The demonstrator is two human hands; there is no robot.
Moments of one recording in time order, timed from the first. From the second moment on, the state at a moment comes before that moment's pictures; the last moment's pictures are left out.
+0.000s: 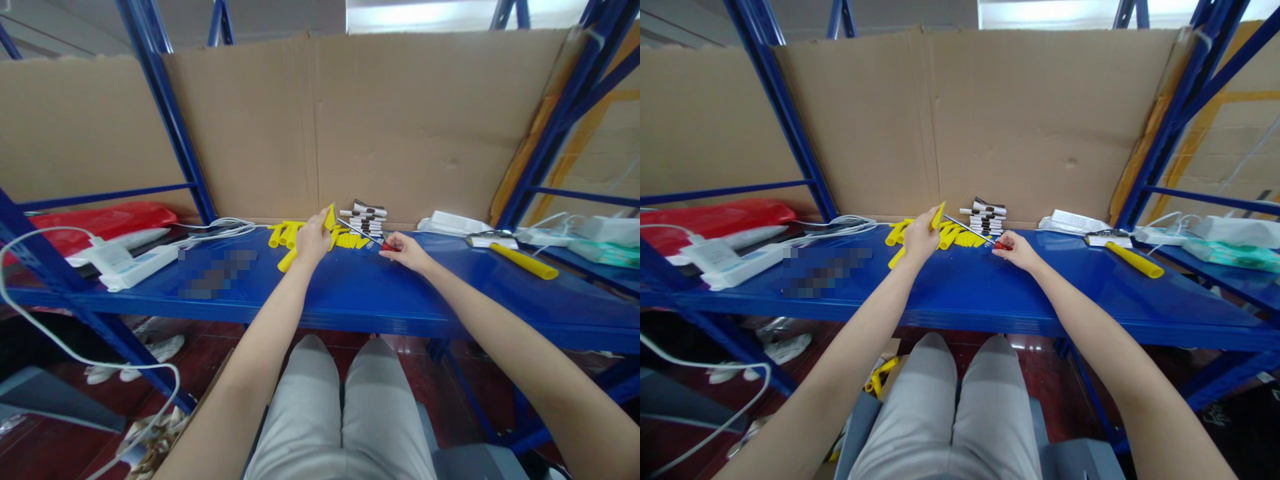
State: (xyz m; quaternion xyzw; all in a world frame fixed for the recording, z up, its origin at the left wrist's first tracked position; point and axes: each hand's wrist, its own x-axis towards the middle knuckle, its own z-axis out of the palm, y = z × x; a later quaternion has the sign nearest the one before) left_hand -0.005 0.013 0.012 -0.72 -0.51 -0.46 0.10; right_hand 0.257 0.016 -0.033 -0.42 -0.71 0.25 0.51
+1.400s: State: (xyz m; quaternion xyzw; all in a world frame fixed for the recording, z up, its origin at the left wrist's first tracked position) left_hand -0.004 0.014 0.010 -0.72 -0.49 -0.47 0.10; right_hand 0.266 0.022 -0.034 -0.46 -0.67 0.27 0.51
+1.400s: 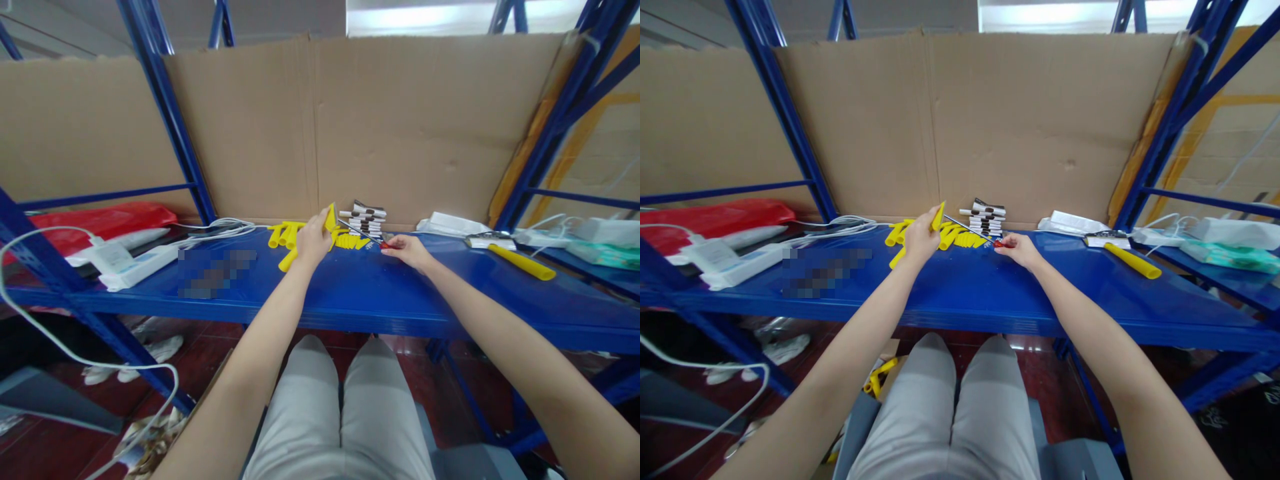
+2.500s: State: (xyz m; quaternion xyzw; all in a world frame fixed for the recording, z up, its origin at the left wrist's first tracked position) left_hand -0.006 0.015 0.007 -0.74 -0.46 -0.48 0.11; right_hand 0.266 0.020 -0.035 -0.45 -0.73 0.17 0.48
